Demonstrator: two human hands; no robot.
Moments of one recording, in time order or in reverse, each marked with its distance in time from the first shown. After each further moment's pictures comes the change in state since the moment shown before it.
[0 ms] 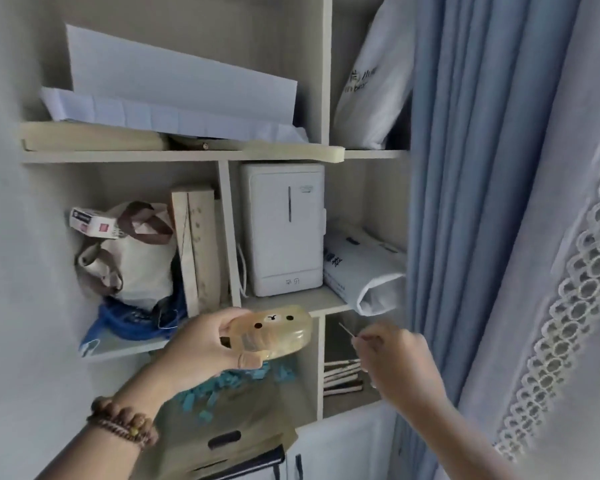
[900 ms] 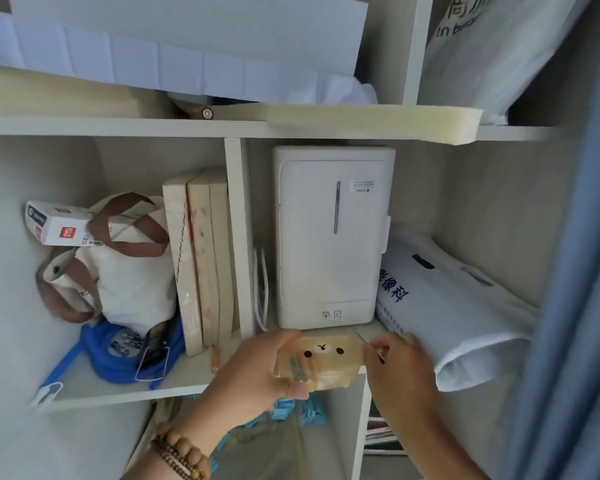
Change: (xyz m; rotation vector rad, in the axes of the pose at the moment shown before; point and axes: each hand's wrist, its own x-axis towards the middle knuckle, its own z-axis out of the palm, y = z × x) left_hand 0.147 -0.054 0.036 0.171 0.052 -0.152; right_hand 0.174 0.002 0.142 0.060 0.010 -0.001
